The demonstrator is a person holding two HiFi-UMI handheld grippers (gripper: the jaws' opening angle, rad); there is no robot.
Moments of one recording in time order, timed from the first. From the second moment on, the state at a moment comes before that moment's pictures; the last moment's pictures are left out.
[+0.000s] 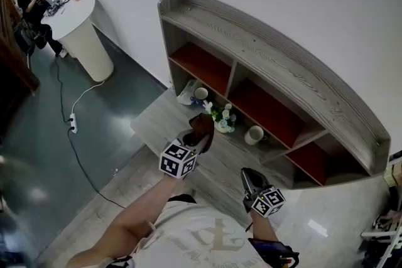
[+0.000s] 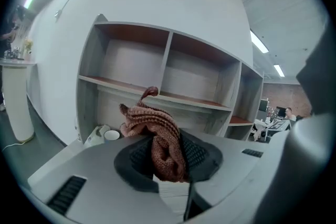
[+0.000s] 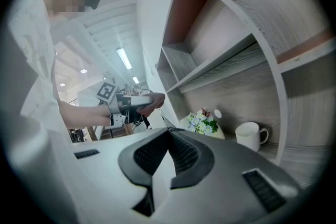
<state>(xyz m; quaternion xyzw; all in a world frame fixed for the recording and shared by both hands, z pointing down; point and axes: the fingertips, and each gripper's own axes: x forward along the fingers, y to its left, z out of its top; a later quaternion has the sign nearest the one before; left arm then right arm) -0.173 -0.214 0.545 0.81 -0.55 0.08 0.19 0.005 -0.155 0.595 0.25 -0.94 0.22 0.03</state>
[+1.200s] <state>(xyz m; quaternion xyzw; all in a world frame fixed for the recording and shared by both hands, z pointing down) -0.278 -0.194 0.564 0.82 -0.53 0.07 0.20 -0.125 -0.200 0.580 0.23 -0.96 0.18 0.04</state>
